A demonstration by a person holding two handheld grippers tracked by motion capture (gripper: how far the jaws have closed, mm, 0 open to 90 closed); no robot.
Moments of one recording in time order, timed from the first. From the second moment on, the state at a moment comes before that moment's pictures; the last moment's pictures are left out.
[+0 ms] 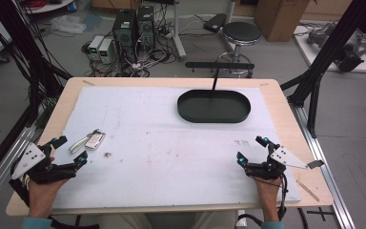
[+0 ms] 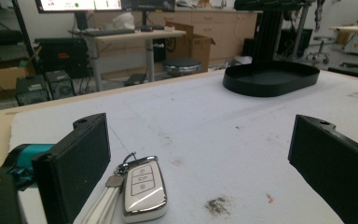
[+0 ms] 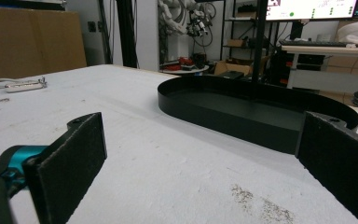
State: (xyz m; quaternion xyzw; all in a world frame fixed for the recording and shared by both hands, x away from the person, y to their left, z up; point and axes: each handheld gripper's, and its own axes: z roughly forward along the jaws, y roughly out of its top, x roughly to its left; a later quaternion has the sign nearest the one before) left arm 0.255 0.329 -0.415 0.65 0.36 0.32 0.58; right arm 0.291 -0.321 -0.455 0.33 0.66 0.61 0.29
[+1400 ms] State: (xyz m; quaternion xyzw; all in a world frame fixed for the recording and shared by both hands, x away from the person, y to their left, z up) left arm 0.337 0.356 -0.396 0.83 0.45 0.18 0.28; right arm 0.291 -0.321 -0.455 0.33 0.66 0.61 0.29
